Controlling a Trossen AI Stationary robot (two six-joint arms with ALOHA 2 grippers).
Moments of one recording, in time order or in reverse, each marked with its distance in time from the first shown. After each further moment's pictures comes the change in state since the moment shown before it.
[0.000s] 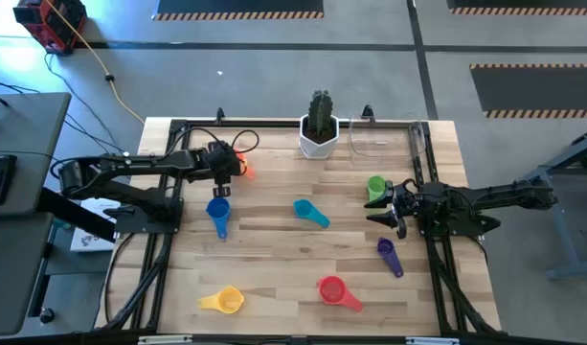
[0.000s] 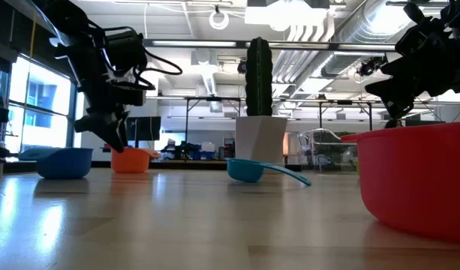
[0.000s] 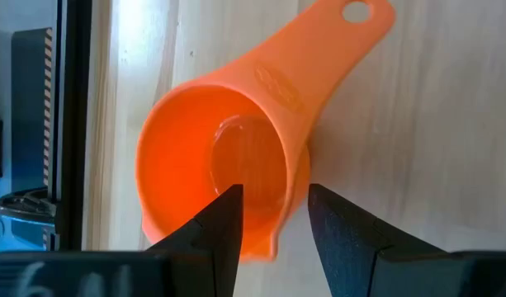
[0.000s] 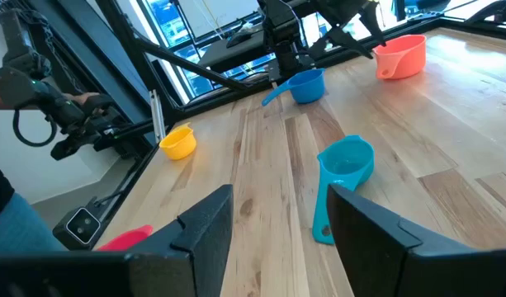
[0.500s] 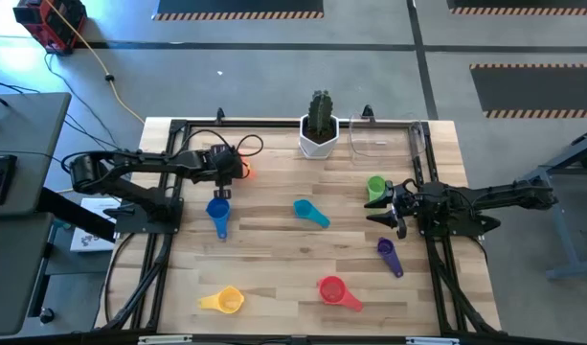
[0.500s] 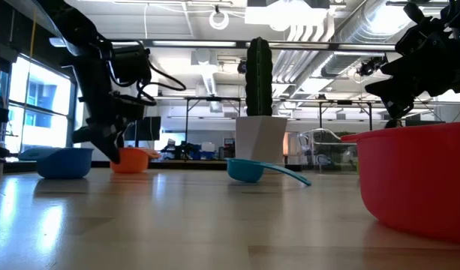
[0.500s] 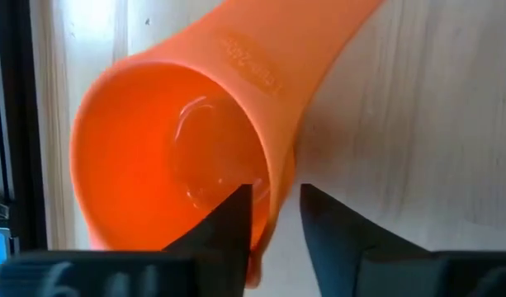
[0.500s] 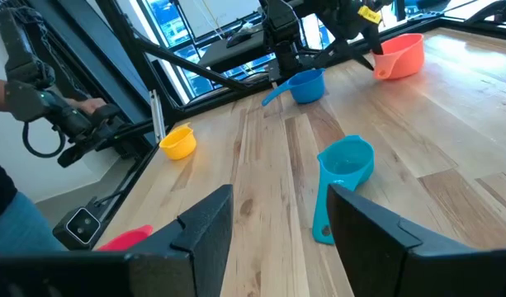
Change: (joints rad) left arm 0.002 0.108 0.000 0.013 0.003 -0.001; right arm 0.000 0.000 0.000 0.000 0.000 0.000
